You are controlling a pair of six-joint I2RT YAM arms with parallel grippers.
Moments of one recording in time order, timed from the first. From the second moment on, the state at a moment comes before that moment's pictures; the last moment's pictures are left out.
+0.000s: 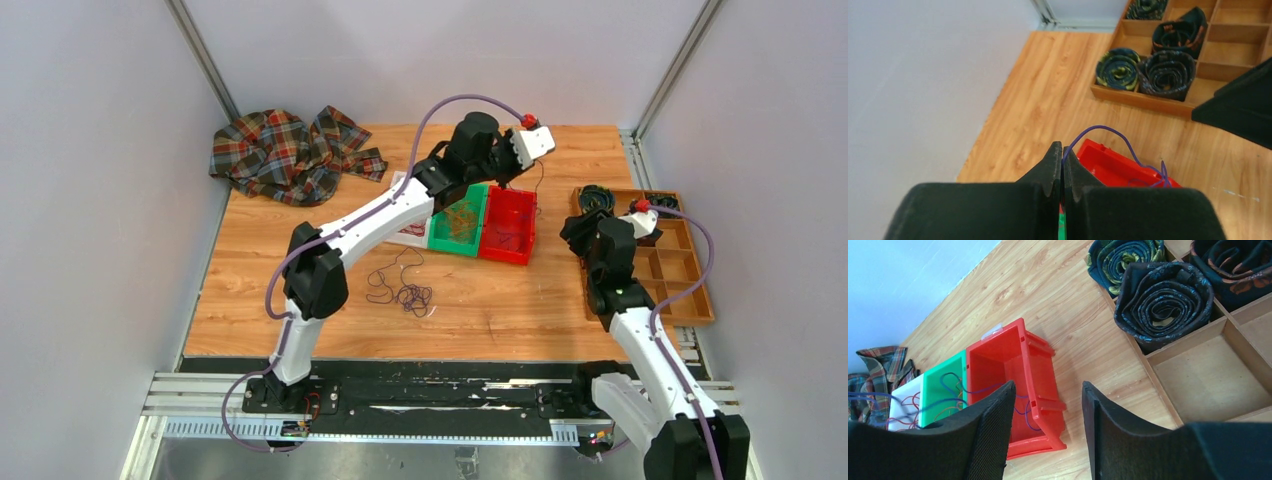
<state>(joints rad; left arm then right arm) -0.83 2.06 2.00 -0.14 0.24 0.46 0.12 0.86 0.53 -0.01 0.29 0.67</state>
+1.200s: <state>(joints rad) -0.89 2.28 1.87 -0.06 0.00 0.90 0.06 0.89 0.47 0.05 0.19 0.70</state>
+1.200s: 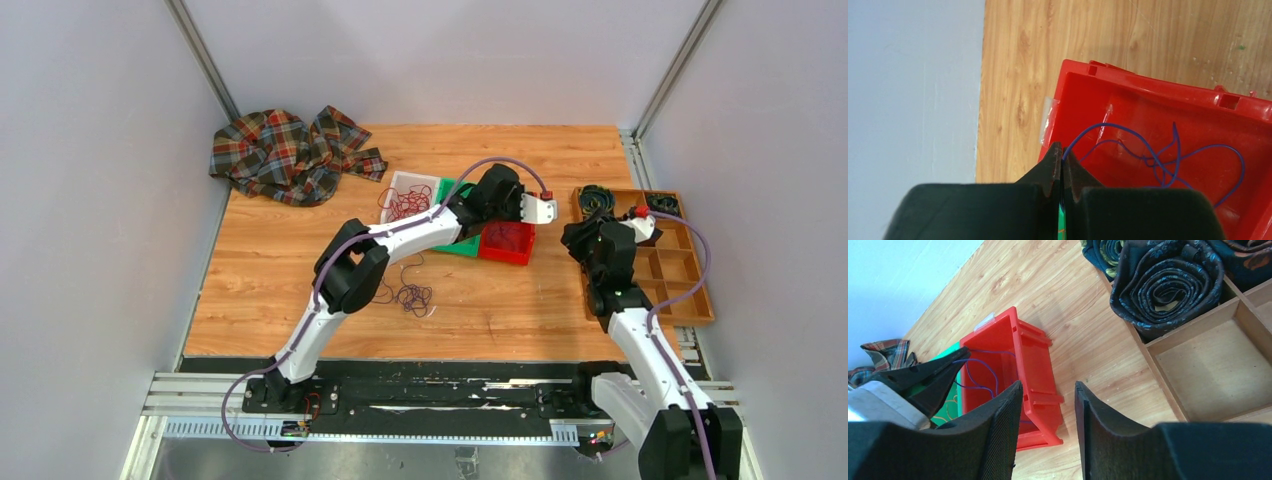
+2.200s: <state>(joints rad) -0.81 2.32 2.15 -0.66 0.36 0.80 0.01 0.94 0.50 0.07 0.06 0.69</state>
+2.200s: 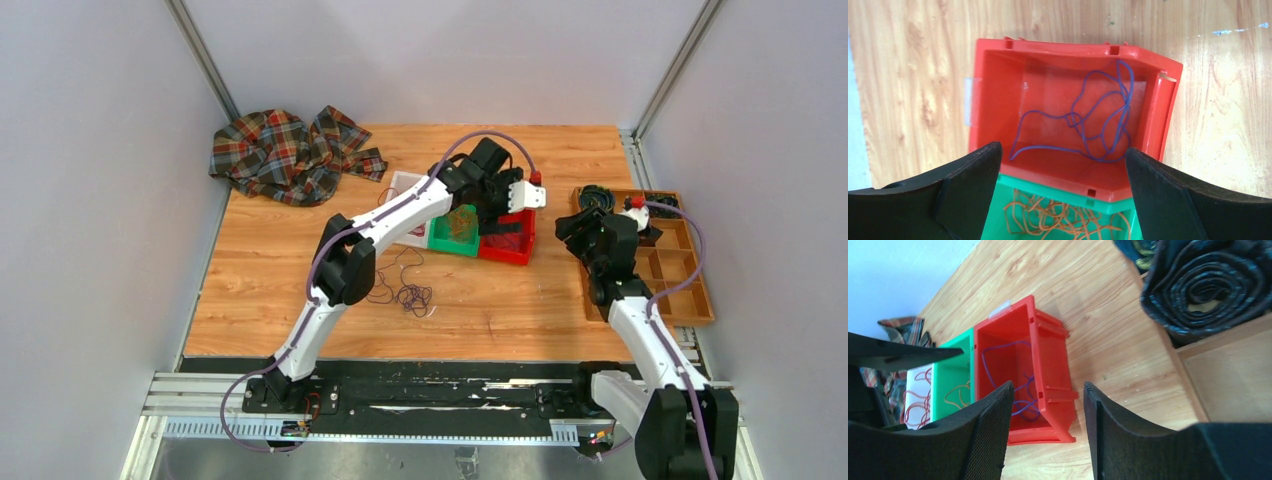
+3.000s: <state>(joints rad) -0.51 1.59 1.62 -0.93 0.38 0.71 0.19 1.45 0.75 0.10 -0.18 0.65</state>
